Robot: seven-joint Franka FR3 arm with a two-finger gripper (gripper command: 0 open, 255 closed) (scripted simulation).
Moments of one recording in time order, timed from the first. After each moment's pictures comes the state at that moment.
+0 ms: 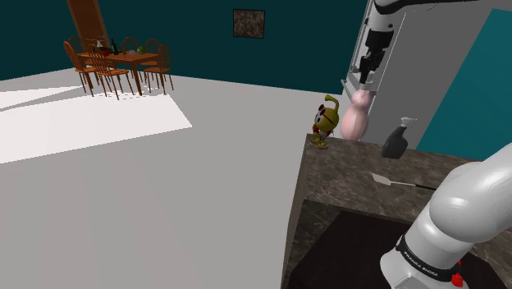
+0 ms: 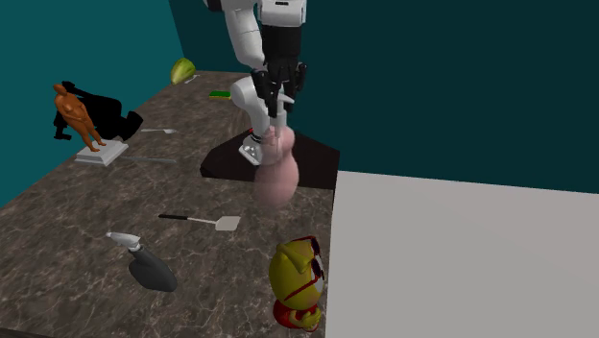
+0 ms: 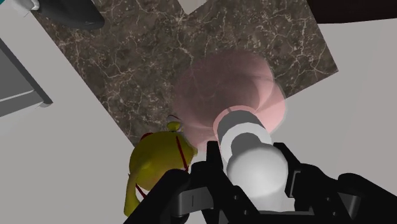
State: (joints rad) arm -0.14 -0.37 -0.37 -1.93 -0.23 1.67 -0.43
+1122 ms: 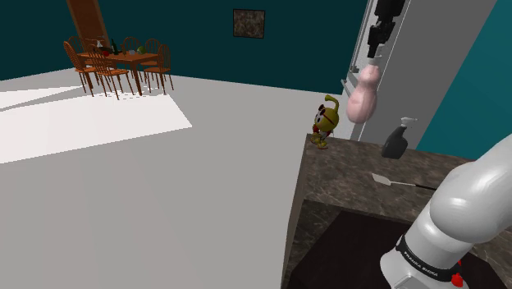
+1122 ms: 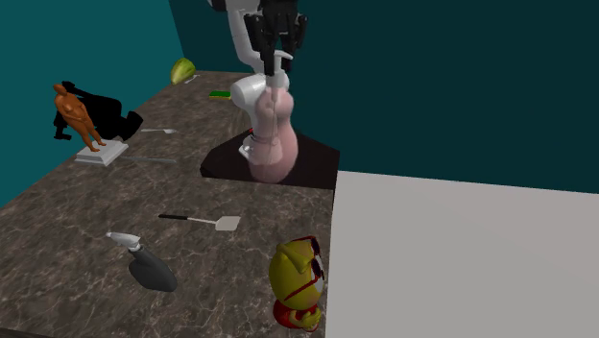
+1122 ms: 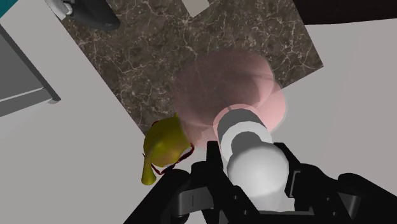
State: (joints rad) arm -0.13 -0.28 -0.37 -1.61 -0.19 1.44 -0.47
